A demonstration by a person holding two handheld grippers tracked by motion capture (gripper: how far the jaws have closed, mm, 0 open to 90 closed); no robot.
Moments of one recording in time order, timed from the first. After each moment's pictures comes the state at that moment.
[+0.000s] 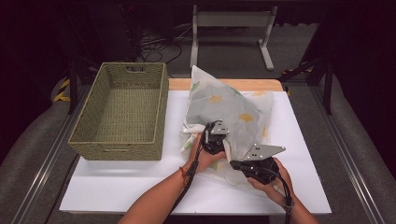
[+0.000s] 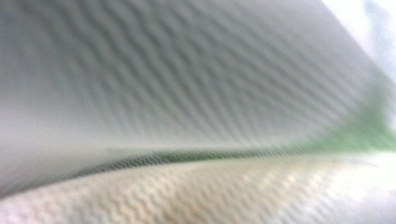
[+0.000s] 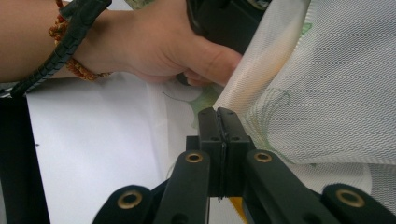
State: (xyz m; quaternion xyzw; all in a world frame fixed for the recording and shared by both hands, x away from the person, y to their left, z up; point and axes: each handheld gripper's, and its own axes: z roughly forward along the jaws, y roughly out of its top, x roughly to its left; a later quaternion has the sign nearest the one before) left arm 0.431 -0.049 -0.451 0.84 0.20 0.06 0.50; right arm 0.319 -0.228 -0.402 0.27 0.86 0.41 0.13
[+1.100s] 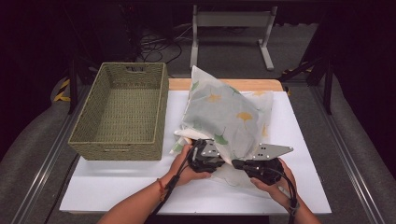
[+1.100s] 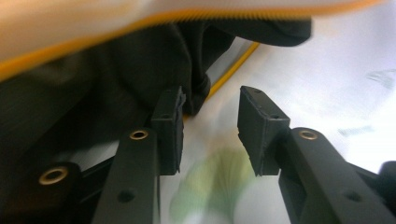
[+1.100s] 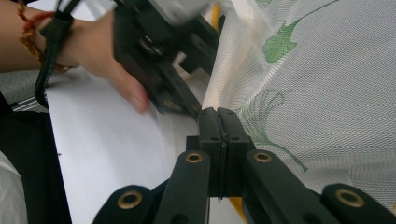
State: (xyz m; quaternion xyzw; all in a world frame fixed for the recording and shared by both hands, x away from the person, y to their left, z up) left arm 0.388 -0.024 -0.458 0.91 0.12 0.09 0.40; right arm 0.312 -0.234 -0.391 0.27 0.85 0.44 0.12
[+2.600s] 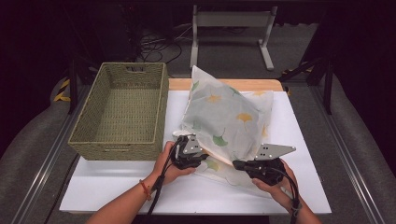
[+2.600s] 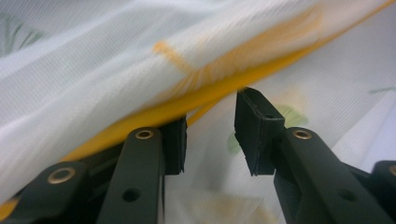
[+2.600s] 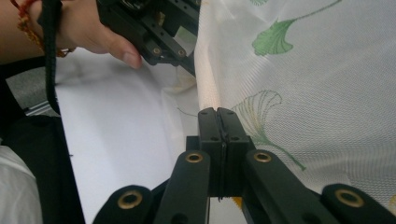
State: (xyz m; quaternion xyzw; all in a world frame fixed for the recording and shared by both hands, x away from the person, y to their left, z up) left arm 0.381 0.039 -0.439 0.89 0.17 0.14 0.40; right arm 0.310 -0.238 -0.387 0.27 0.84 0.45 0.11
